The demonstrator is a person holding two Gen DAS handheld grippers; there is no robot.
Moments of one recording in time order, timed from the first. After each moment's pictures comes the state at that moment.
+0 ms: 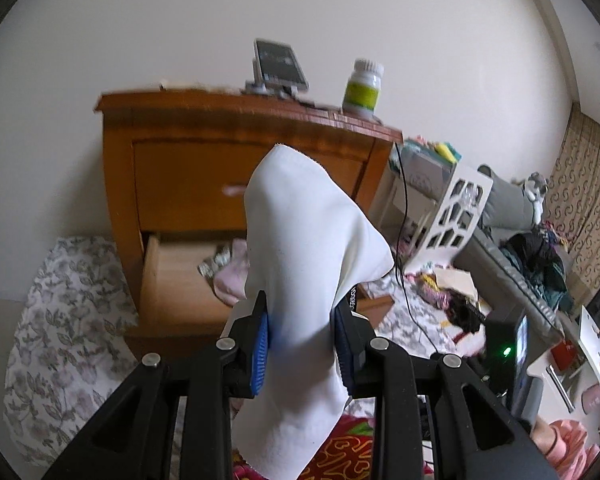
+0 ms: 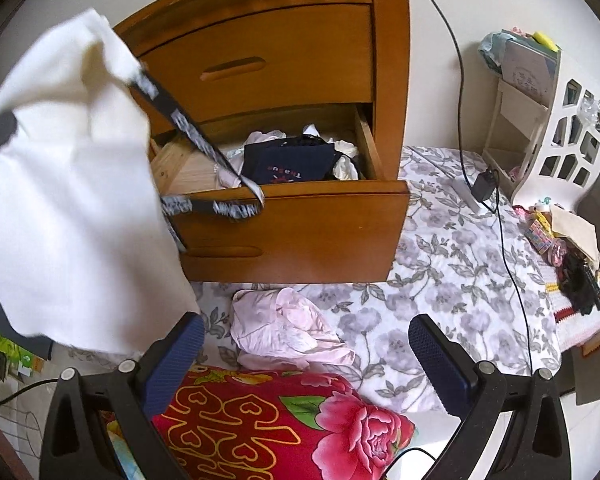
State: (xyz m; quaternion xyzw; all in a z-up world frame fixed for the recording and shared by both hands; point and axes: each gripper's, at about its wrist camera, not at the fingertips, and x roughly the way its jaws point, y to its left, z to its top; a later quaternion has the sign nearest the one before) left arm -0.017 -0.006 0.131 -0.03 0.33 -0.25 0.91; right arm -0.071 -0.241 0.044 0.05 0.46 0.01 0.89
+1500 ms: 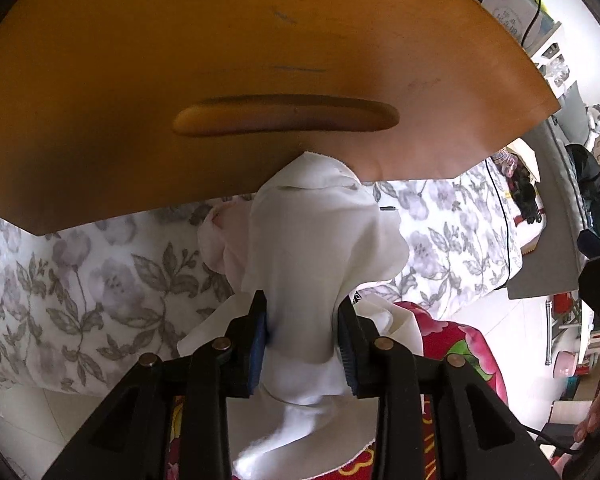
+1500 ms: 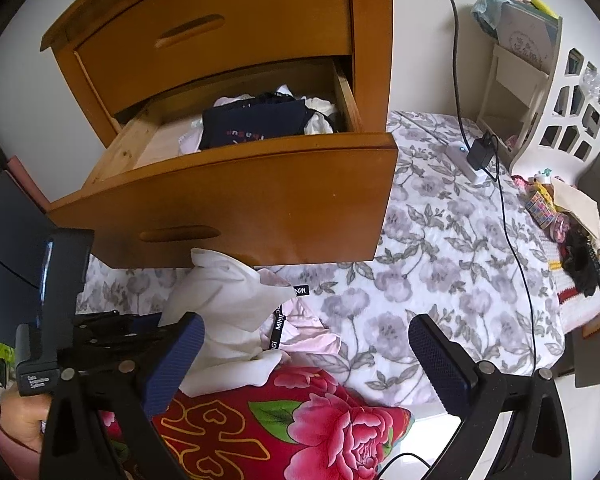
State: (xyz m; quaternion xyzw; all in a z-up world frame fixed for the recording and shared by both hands) left arm 0.050 -0.060 -0.111 0.00 0.62 -0.20 0.76; right arm -0.042 -0.263 -0.001 0.06 0.51 0.00 0.86
